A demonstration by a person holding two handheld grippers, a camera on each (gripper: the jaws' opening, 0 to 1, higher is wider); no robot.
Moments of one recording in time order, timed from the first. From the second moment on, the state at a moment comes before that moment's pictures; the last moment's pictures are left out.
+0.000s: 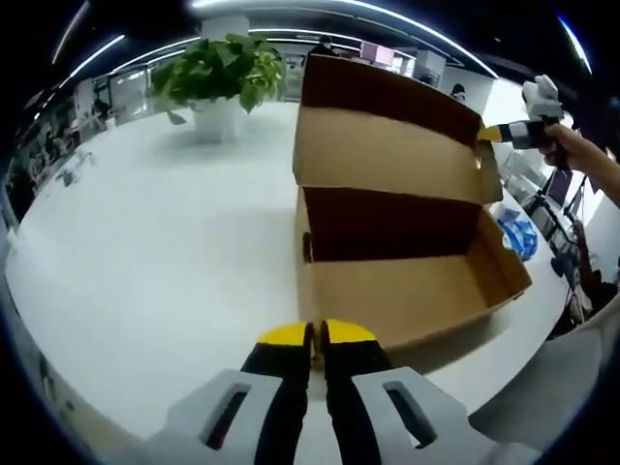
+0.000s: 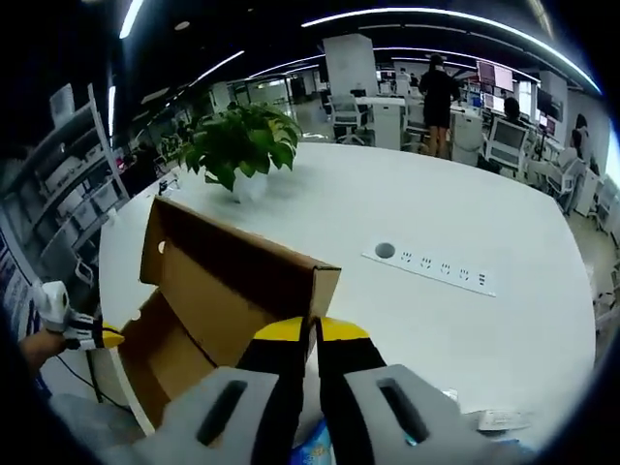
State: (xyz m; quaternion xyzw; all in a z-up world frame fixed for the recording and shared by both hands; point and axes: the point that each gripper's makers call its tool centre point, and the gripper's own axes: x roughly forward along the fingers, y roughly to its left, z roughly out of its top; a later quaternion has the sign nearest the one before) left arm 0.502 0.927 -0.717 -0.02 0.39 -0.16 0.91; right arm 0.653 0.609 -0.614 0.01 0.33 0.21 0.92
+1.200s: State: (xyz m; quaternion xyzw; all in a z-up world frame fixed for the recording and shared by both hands) left arm 0.500 0.926 -0.716 -0.02 0.38 -0.18 0.91; right arm 0.556 0.629 -0.599 -0.08 0.23 0.25 0.94
